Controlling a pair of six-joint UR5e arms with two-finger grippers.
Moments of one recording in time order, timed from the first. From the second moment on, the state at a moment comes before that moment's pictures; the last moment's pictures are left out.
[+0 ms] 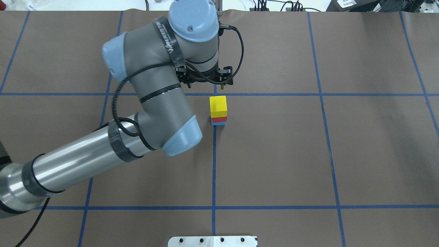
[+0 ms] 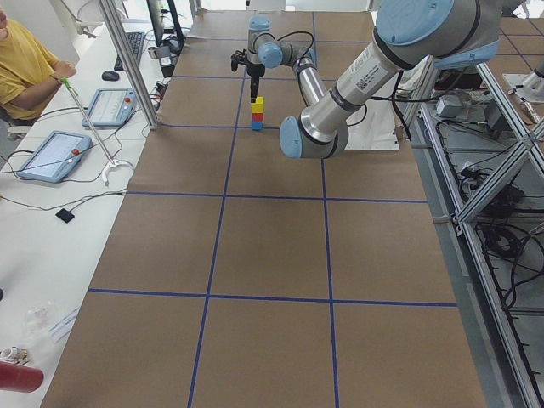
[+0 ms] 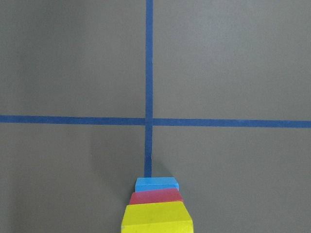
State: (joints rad) left arm -0.68 -2.51 -1.60 -1.40 -1.90 -1.01; right arm 1.49 -1.46 1.71 -1.41 2.32 0.15
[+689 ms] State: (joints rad) left arm -1.23 -2.04 -1.84 -1.30 -2.19 -0.16; right arm 1.51 -1.59 1.72 -1.37 2.31 0.13
